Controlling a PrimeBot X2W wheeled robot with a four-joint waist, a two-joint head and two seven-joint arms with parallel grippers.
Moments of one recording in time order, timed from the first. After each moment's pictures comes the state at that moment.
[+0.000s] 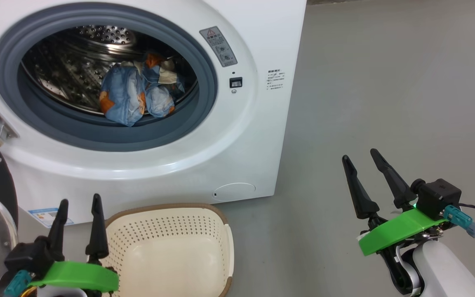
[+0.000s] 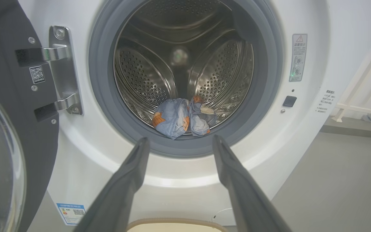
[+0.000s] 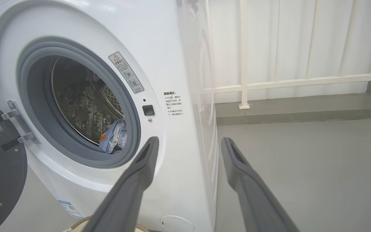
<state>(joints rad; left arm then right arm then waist) -0.19 0.13 -0.04 0.36 -0.38 -0.07 -0.26 -0.27 -0.17 0.25 0.32 0.43 0.13 -0.25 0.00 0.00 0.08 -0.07</state>
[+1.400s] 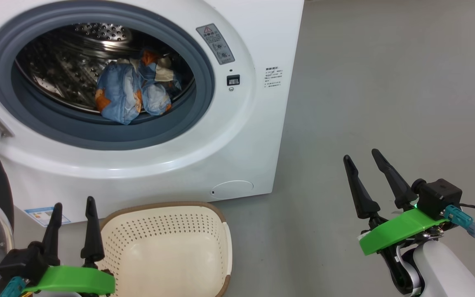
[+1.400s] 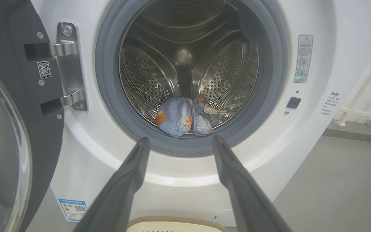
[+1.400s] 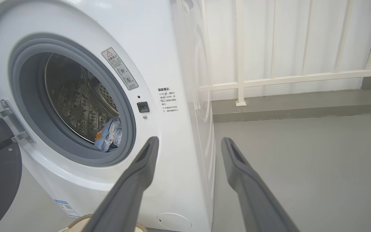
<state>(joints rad) -0.16 0.11 0.00 0.32 -0.37 -0.08 -0.26 -0.27 -0.17 0.25 0.32 0.43 0.13 -0.25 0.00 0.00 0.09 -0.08</state>
